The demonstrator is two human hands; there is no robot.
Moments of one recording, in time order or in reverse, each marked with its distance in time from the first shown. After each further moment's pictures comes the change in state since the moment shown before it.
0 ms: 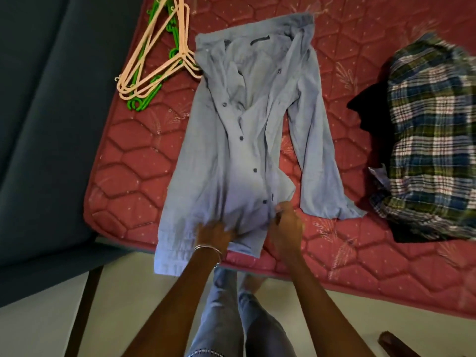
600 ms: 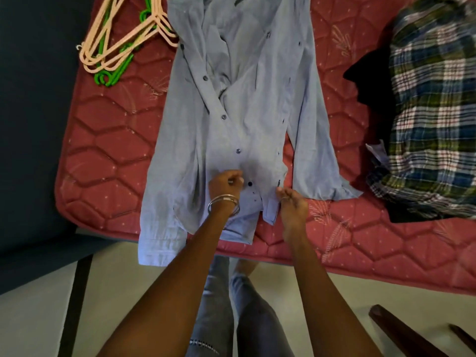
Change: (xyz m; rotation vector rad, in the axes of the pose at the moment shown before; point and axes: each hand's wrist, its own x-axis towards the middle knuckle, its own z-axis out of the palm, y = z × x) left_hand 0.079 0.047 -0.038 -1.190 0.350 -0.397; right_hand 0.024 0.042 0.002 0.797 0.019 0.416
